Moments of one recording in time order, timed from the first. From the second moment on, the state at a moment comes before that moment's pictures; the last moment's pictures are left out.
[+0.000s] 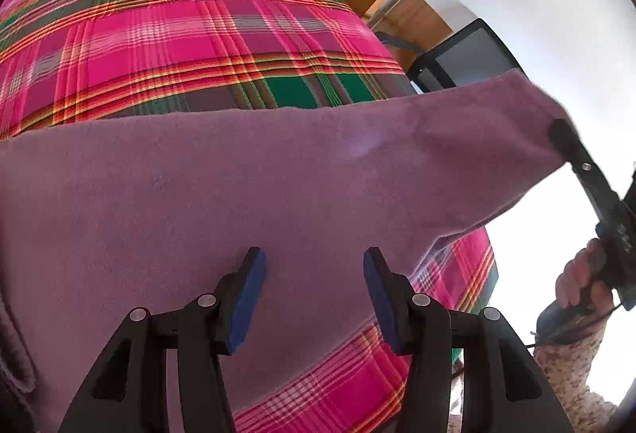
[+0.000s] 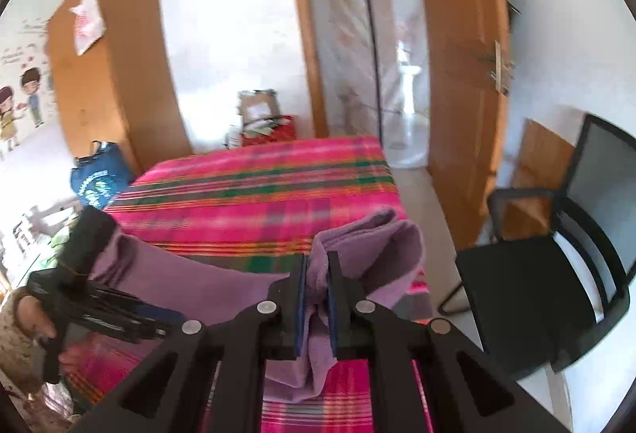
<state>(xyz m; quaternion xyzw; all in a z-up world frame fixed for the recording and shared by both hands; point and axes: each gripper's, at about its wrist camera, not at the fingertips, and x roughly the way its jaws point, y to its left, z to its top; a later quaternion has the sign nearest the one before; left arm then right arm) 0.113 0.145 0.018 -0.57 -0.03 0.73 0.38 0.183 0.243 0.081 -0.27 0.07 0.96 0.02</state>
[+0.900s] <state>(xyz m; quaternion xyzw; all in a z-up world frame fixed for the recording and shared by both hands) 0.104 0.045 0.053 -0.53 -0.19 0.75 0.35 0.132 0.099 0.071 -0.31 -0.05 0.94 -0.14</state>
